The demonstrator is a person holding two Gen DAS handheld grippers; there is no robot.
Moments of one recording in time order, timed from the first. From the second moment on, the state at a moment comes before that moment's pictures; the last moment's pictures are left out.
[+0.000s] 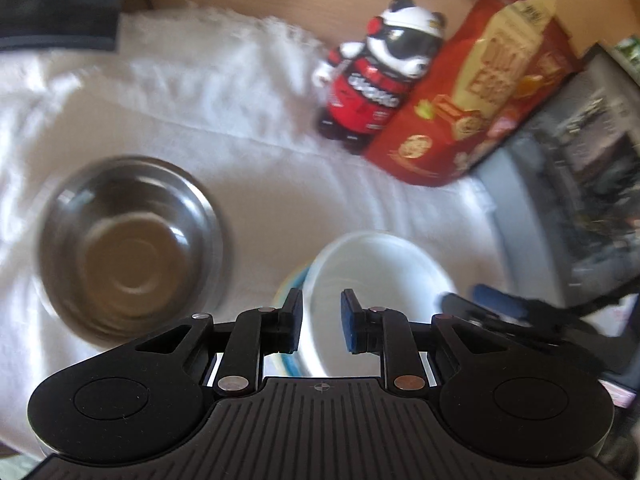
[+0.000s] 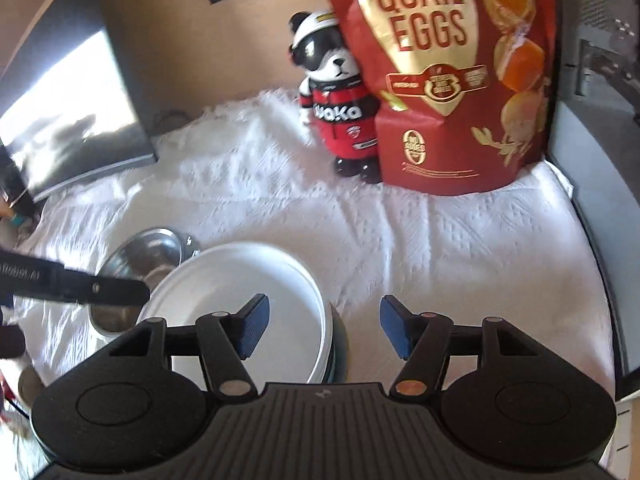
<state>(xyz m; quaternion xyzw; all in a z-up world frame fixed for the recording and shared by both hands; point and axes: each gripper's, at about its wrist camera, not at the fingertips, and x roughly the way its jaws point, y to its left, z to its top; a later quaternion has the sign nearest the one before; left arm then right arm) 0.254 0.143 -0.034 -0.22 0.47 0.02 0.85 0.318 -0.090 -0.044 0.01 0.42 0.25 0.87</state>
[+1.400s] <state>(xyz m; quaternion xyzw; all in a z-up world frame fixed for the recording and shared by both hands) 0.270 0.147 -0.083 -0.21 0.54 0.02 0.81 0.357 -0.081 -0.116 0.08 0.55 0.23 0.80</state>
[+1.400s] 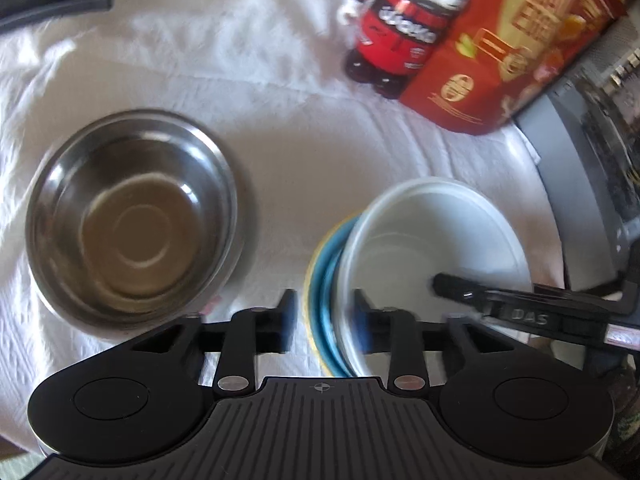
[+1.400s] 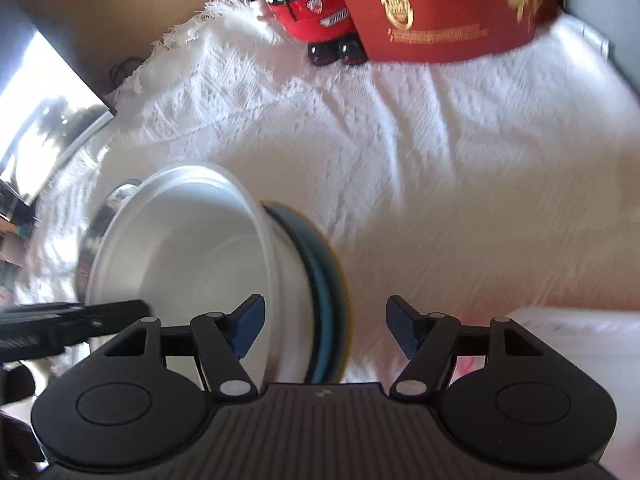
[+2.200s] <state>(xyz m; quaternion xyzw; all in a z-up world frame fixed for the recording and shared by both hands) 0.294 0.141 -0.135 -0.28 0.57 -0.03 0.77 0.363 -0.071 -0.134 0.11 0.59 0.25 0.76</state>
